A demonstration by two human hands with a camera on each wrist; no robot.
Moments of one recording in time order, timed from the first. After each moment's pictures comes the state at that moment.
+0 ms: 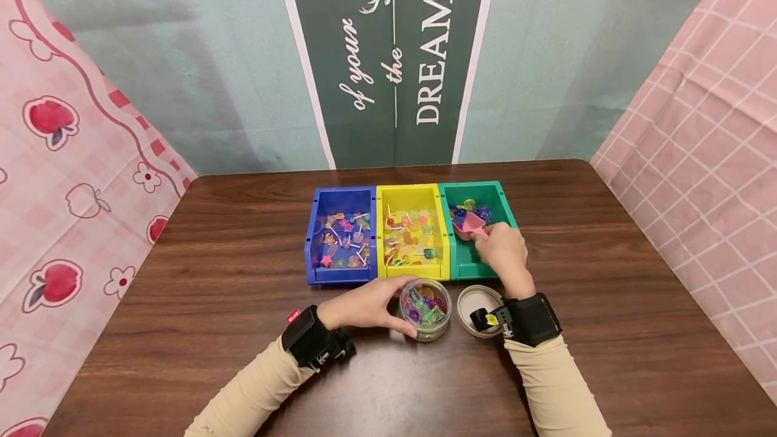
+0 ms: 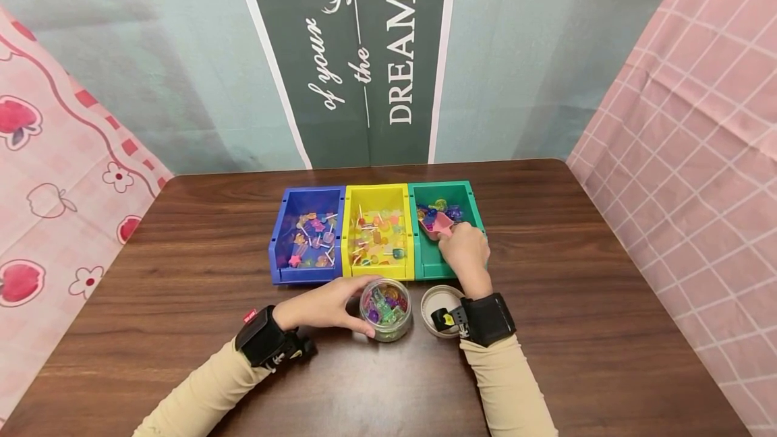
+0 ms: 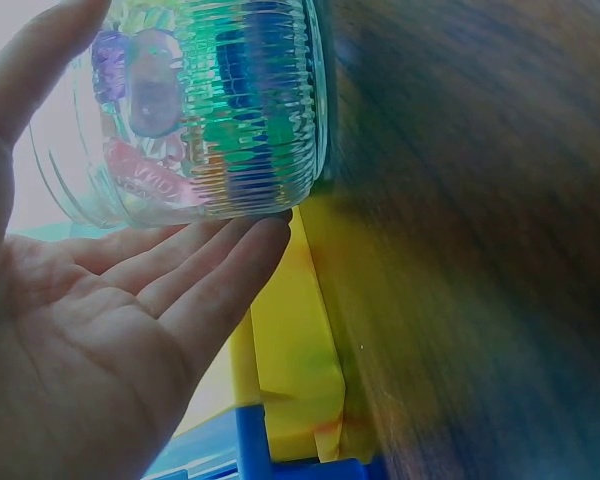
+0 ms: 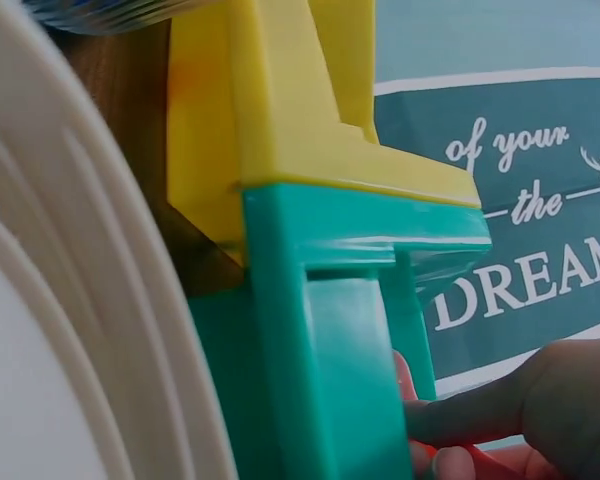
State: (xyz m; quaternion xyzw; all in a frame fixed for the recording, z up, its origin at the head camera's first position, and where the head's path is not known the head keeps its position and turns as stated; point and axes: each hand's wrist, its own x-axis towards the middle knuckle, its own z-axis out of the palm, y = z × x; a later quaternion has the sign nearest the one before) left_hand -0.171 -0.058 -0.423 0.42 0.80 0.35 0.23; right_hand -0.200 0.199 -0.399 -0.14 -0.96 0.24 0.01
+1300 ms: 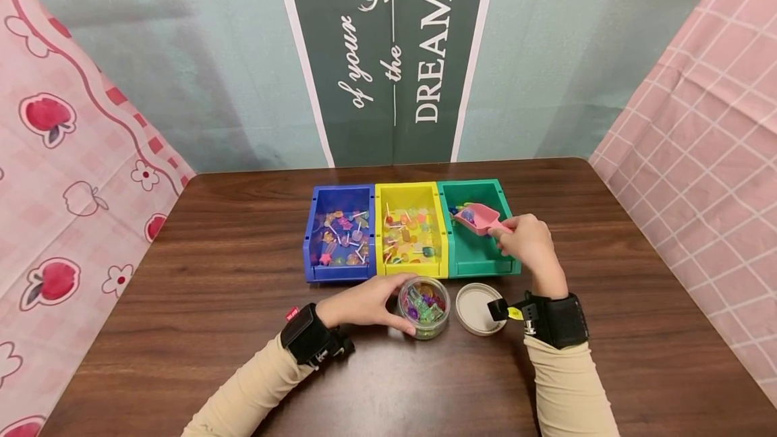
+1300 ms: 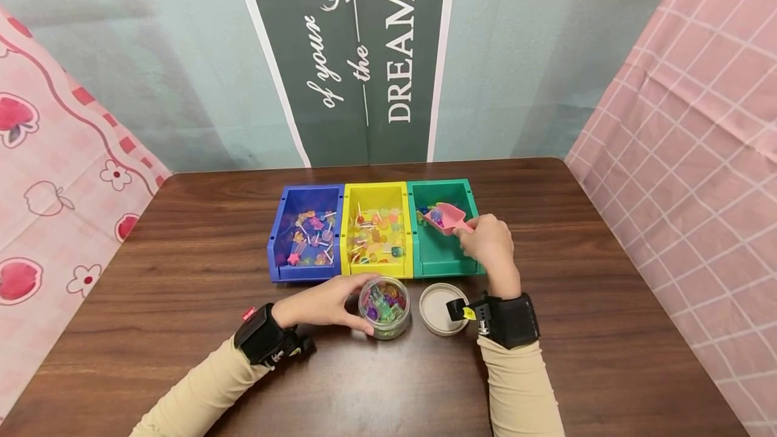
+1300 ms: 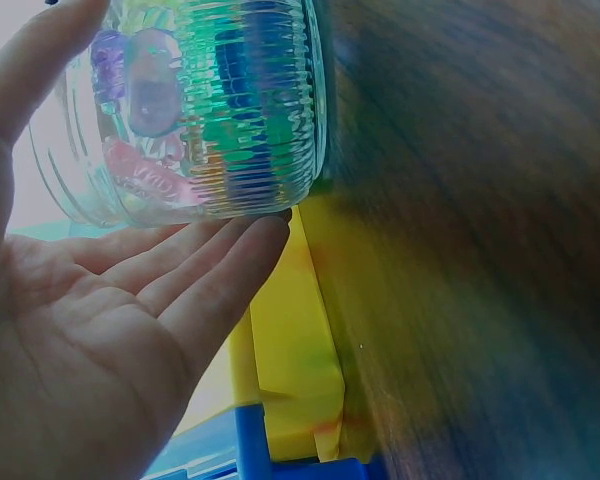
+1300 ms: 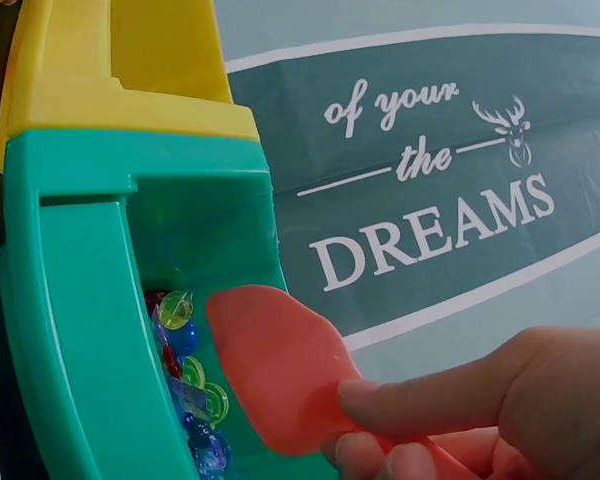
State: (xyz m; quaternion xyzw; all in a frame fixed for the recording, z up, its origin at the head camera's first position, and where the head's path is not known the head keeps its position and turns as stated) left_hand -0.171 -0.059 -0.422 0.42 0.80 0.36 0.23; right_hand -0.184 0.231 -0.364 -0.06 -0.95 0.32 -0.03
